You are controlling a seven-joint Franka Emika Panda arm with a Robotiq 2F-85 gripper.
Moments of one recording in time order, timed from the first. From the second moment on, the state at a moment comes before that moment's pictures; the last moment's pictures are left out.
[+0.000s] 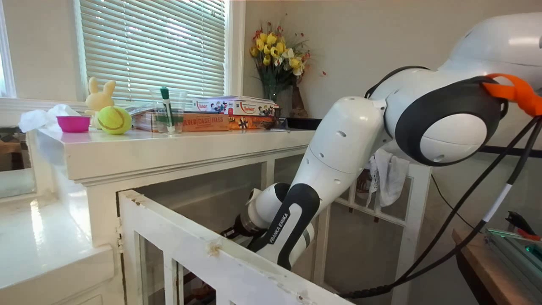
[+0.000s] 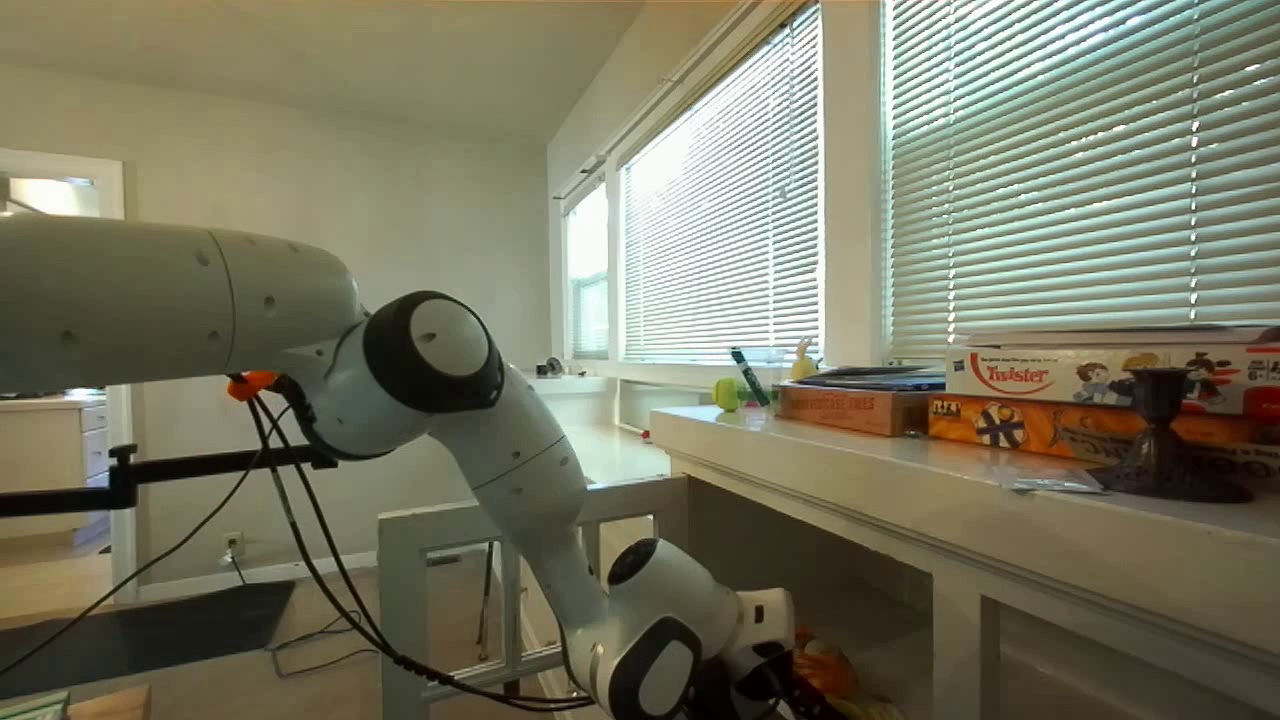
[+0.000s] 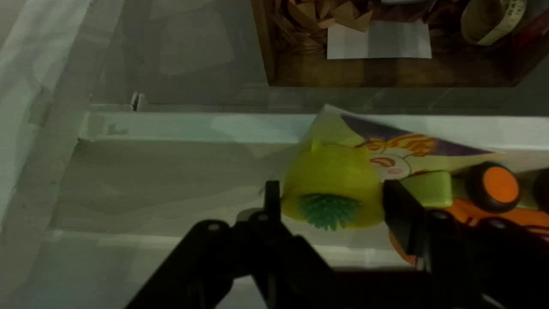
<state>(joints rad) 0.30 1.48 -0.42 -1.36 0.48 3.52 0.20</state>
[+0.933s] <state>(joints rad) 0.30 1.27 -0.39 -1.67 0.61 3.52 0.22</state>
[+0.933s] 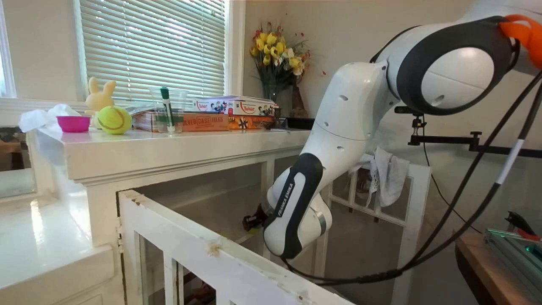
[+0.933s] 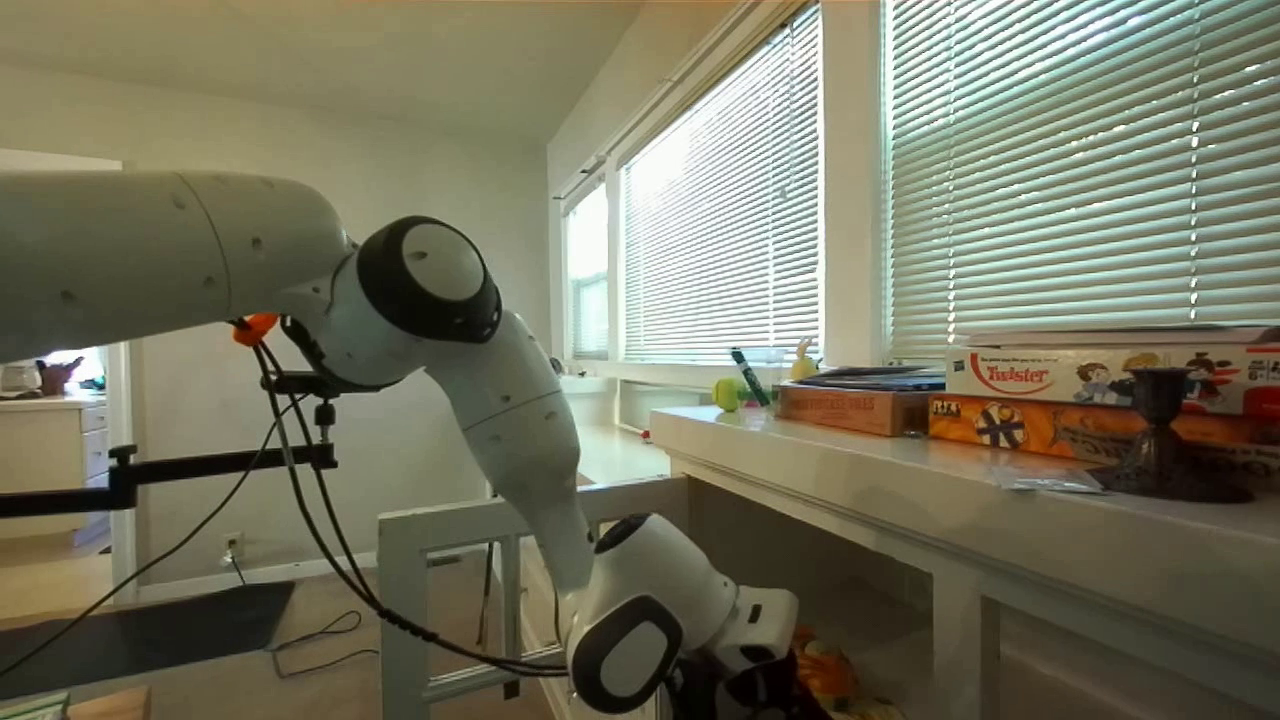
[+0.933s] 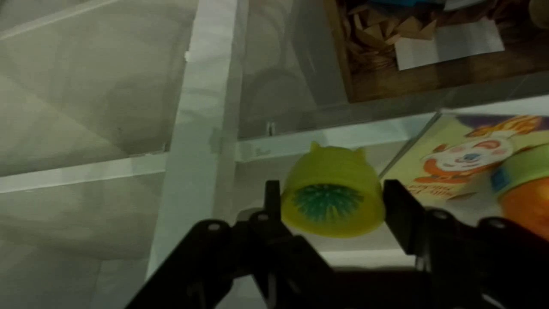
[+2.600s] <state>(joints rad) 0.28 1.19 -0.19 -1.72 0.40 3.20 0.27</state>
